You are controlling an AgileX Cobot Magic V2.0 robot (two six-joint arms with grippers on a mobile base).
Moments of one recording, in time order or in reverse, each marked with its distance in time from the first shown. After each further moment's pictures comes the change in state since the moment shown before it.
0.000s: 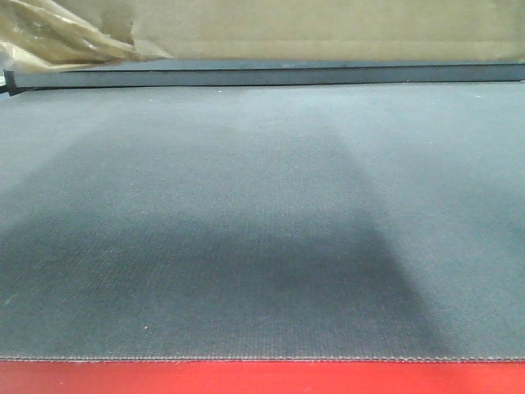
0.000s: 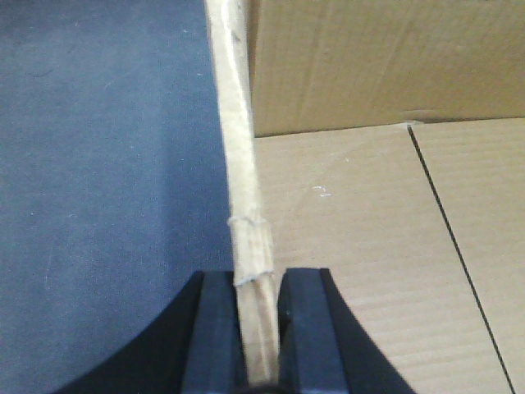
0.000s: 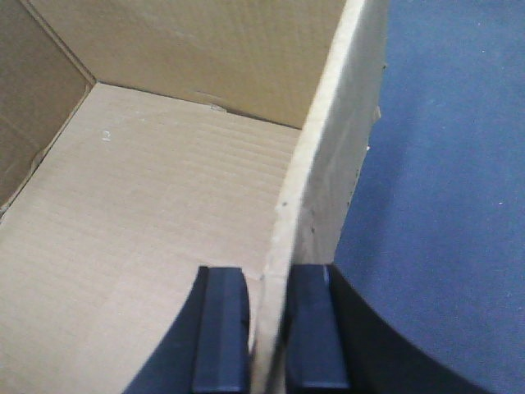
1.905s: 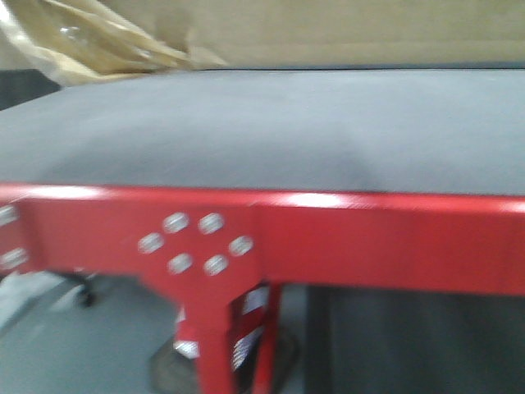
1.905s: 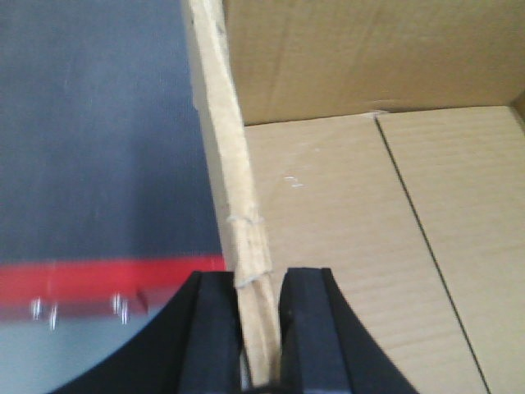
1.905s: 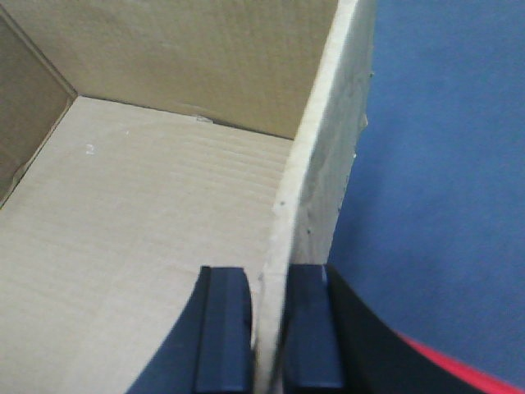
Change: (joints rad) left arm 0.004 0.000 0.000 -0.096 0.023 0.000; right arm -0.004 -0.004 0.000 -0.029 0.018 0.000
